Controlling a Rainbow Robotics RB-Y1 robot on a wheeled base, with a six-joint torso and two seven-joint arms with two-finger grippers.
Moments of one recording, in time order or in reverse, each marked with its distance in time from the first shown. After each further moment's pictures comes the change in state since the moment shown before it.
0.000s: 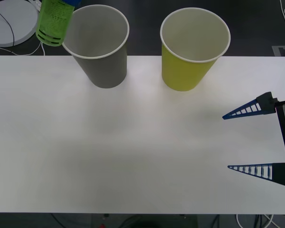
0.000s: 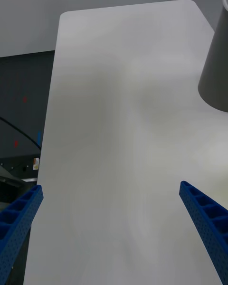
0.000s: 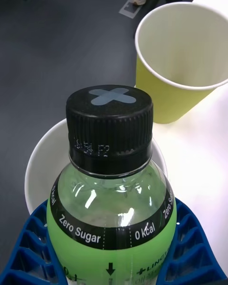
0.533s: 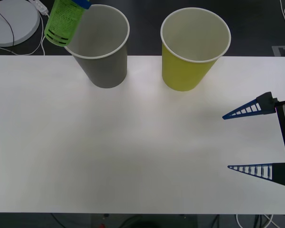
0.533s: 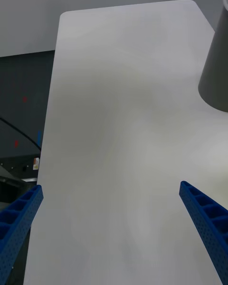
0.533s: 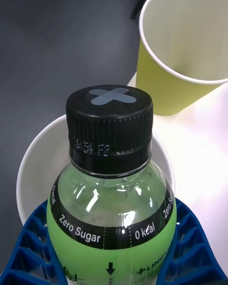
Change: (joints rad) right arm 0.000 0.000 0.000 0.000 0.000 0.000 0.000; left arm -0.182 -0.077 -0.220 0.189 0.040 0.000 -0.028
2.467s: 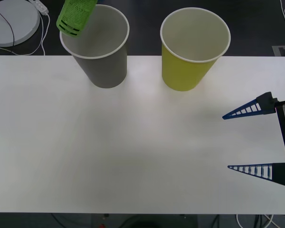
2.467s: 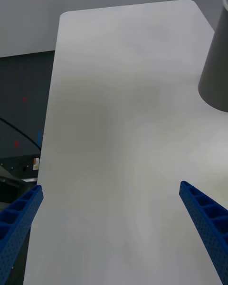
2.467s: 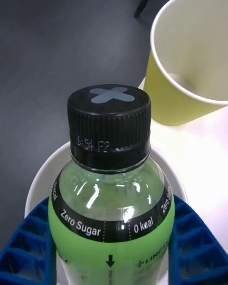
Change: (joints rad) right arm 0.000 0.000 0.000 0.000 0.000 0.000 0.000; left arm -0.148 -0.131 -0.121 0.240 0.021 0.014 -0.068
